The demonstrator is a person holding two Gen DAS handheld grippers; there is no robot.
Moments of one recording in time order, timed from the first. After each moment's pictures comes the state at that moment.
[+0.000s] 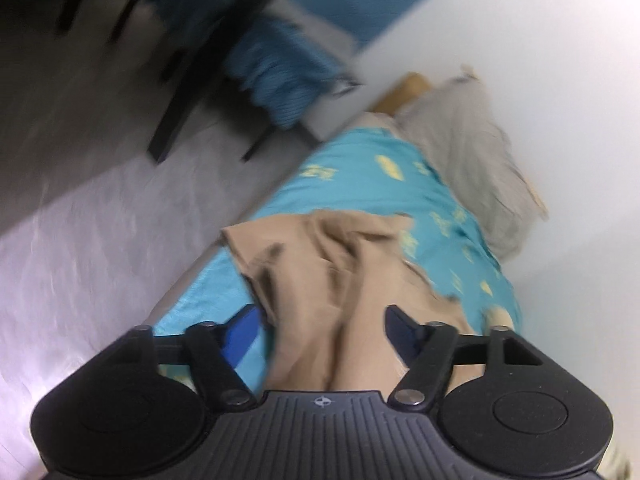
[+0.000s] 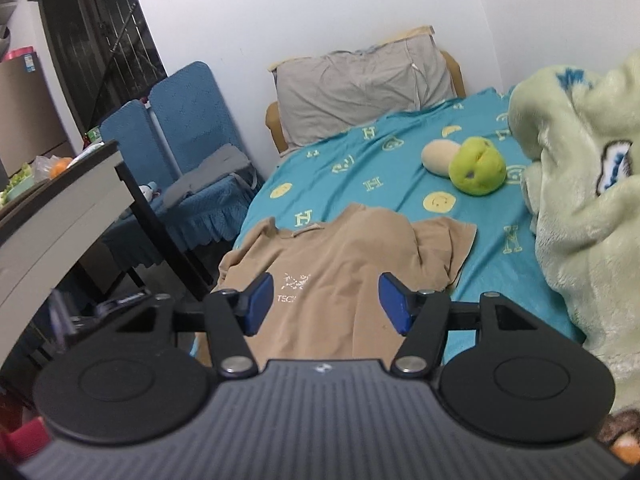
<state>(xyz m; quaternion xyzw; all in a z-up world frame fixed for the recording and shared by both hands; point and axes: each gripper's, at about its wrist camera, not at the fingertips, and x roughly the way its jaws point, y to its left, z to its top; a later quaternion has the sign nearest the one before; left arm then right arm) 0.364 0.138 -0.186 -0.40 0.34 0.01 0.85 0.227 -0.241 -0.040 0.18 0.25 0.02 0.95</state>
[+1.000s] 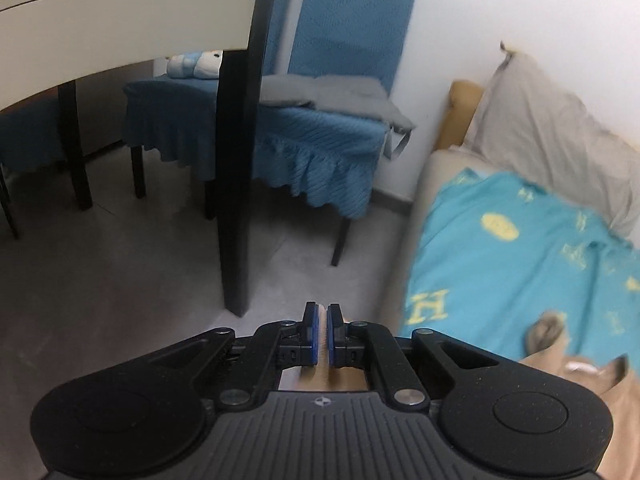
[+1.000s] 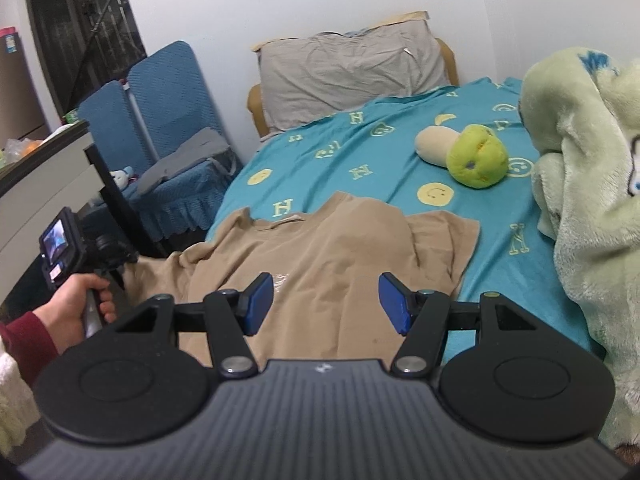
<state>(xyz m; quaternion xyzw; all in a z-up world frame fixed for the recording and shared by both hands) 0.522 0.161 -0.148 -0.13 0.33 0.12 0.93 0.279 -0.241 -0.071 0.16 0.27 -0.01 0.95</state>
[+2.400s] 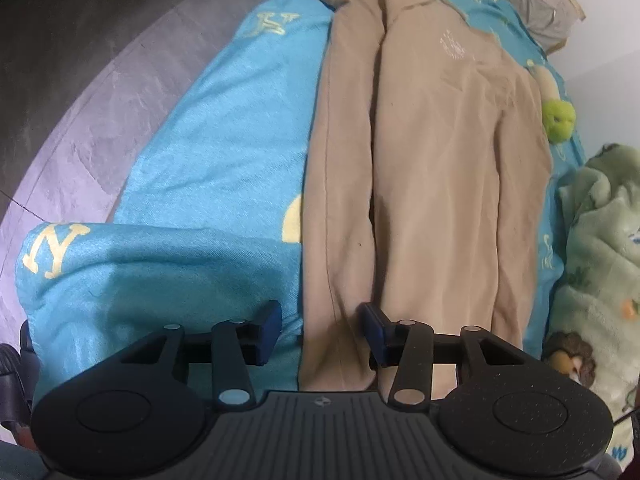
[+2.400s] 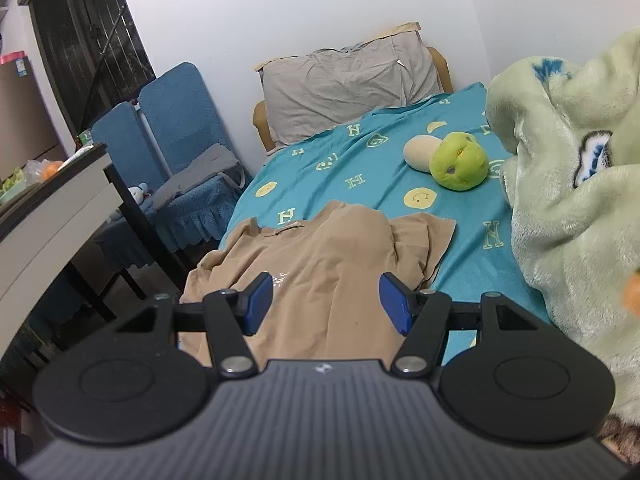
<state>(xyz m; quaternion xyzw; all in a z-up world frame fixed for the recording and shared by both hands) 0.139 0.085 -0.177 -0.25 0.60 -0.05 0.76 0.217 -0.267 -0.050 0.19 0.25 0.01 0.95</state>
